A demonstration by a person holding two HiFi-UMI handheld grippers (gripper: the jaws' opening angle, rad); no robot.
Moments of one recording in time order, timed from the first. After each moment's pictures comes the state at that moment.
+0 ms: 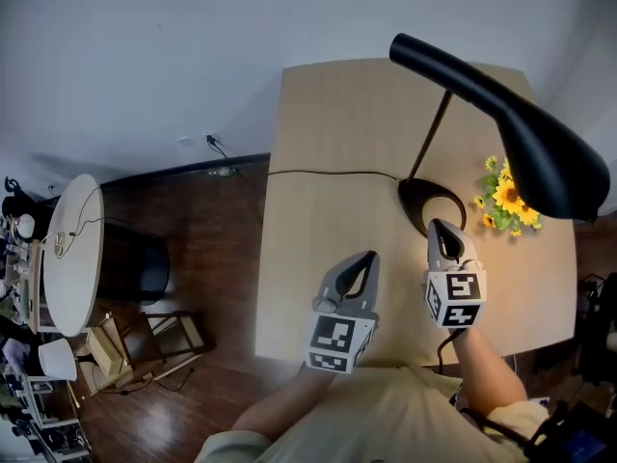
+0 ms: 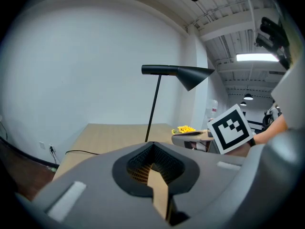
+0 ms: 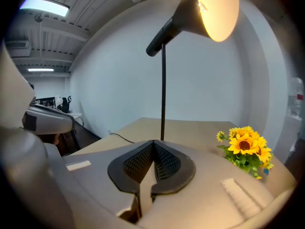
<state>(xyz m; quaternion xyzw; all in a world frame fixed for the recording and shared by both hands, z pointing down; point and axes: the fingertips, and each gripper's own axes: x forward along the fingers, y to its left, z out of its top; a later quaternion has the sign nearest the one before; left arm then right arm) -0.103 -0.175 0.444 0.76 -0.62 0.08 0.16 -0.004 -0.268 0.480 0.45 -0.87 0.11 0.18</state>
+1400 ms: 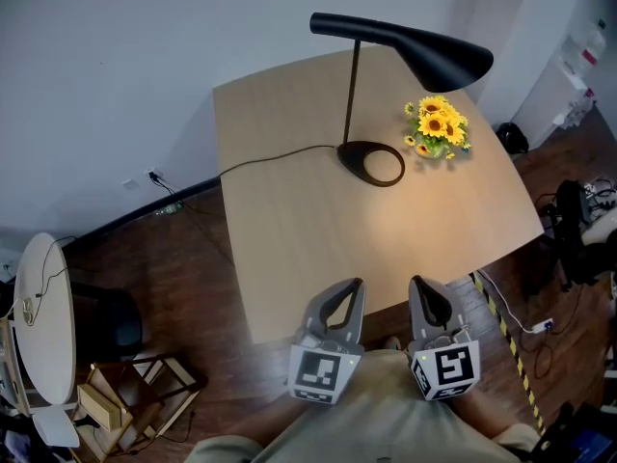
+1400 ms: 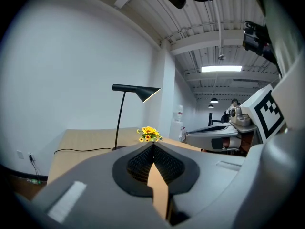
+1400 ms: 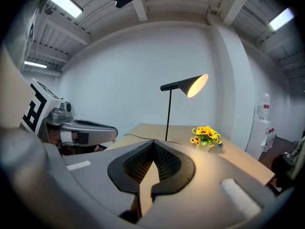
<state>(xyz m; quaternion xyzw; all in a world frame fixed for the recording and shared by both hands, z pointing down) -0.063 0.001 0.397 0.87 -0.48 0.05 0.10 0.028 0.008 0.394 0.53 -0.83 0.07 0.14</state>
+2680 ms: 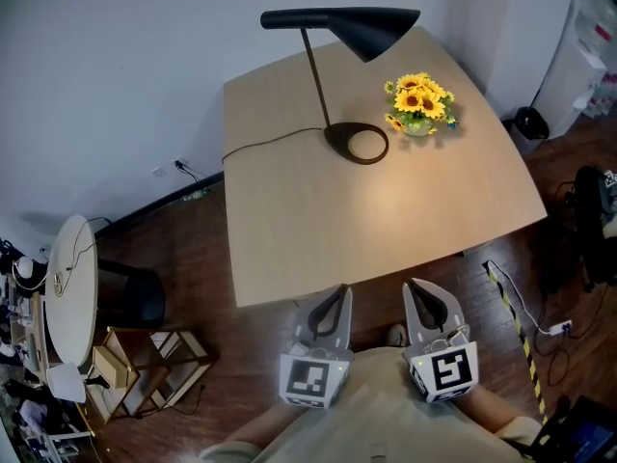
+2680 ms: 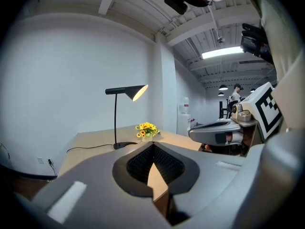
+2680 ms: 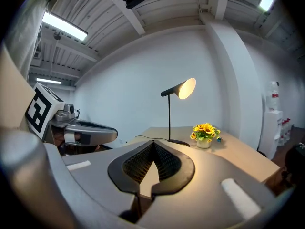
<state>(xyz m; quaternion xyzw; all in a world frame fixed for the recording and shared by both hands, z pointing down) 0.017 0.074 0.389 0.83 -0.55 0.09 0.07 0.114 0.069 0.393 0.47 -0.88 0.10 0.07</state>
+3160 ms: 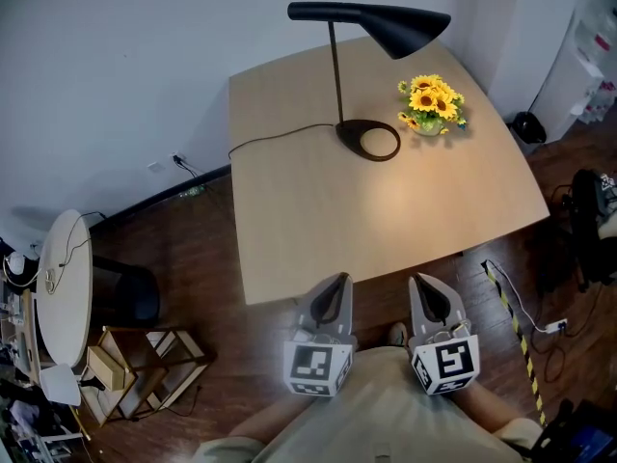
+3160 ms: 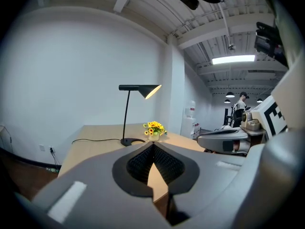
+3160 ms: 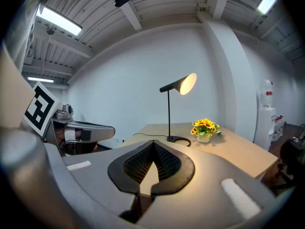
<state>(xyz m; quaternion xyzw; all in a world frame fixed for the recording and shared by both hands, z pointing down) -0.035 0.068 0.411 0.81 -0.57 0.08 0.11 0.084 0.071 0.410 0.49 -0.86 0.11 0.10</state>
